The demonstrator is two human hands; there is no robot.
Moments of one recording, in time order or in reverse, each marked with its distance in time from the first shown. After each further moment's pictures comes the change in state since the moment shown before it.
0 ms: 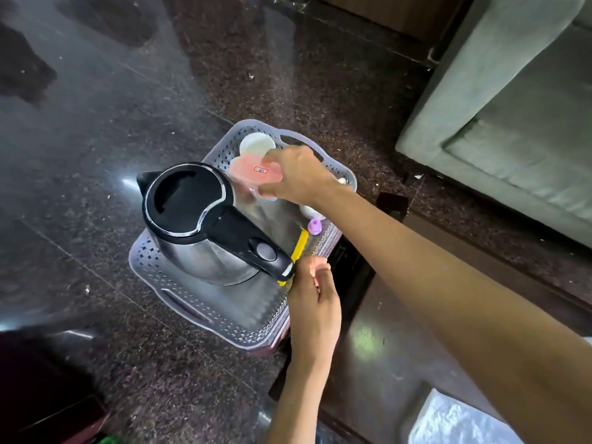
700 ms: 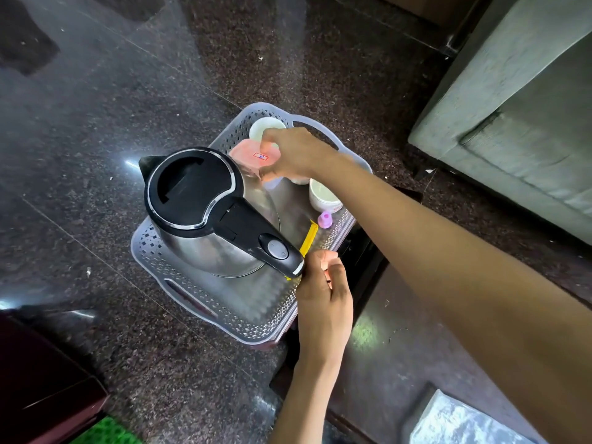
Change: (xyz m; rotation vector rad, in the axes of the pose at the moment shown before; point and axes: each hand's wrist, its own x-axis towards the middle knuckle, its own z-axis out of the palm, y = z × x) left_hand 0.004 -0.002 0.001 0.029 -0.011 -0.008; right_hand 0.032 -0.007 0.002 0.117 -0.167 0.053
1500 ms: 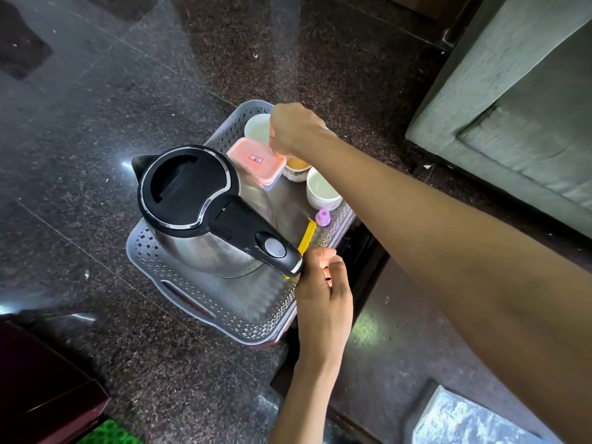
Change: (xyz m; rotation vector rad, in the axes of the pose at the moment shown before) left_hand 0.000 -0.002 0.001 -0.022 -0.002 -0.005; right_hand 0.022 -0.005 -0.012 -0.197 0.196 0.170
